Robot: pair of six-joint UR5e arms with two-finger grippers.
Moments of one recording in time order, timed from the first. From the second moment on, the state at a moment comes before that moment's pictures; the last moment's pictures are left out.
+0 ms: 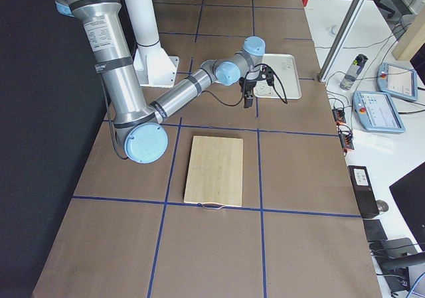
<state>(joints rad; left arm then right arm) -1.50 -1.48 -1.87 -1.70 -2.45 -0.02 1.02 -1.31 1.91 -1.65 2.26 0.52</state>
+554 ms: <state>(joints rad) -1.26 -1.52 -1.90 -1.97 -2.51 -0.52 1.27 -1.59 1.96 -1.72 2.30 -0.06</state>
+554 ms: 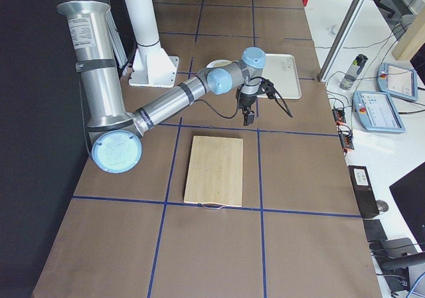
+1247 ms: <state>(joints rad) -0.77 -1.74 -1.90 -2.25 -2.18 -1.32 1.51 -1.78 1.92 -1.71 2.34 -0.29</state>
